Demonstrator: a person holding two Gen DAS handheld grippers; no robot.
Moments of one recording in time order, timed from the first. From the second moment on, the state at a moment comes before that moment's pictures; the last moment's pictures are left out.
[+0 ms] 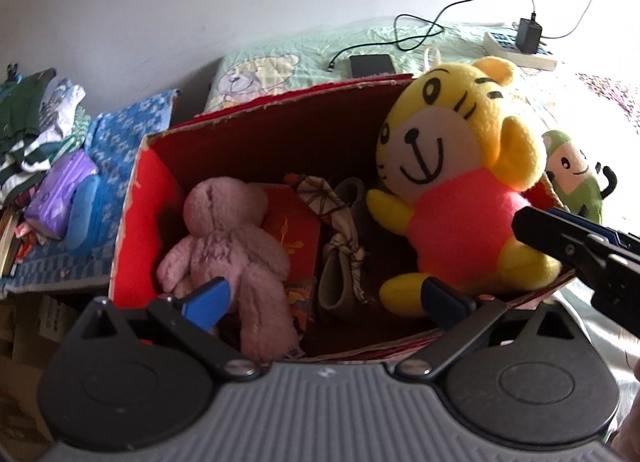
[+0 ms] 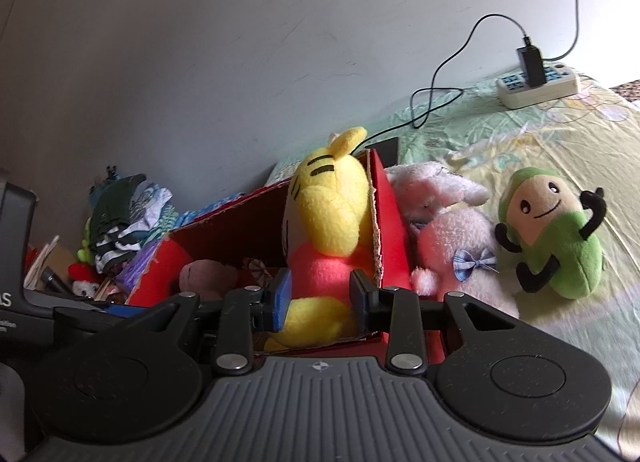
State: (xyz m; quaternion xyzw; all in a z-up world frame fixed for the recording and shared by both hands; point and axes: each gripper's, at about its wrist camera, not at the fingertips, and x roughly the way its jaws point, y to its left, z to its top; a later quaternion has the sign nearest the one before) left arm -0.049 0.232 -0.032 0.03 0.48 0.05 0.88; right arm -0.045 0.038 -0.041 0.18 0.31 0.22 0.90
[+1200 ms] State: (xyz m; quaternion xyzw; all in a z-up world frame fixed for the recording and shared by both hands) left arm -0.038 0.084 0.025 -0.01 0.43 0.00 0.90; right arm -0.006 -0.127 -0.044 0.19 0.35 0.25 0.88
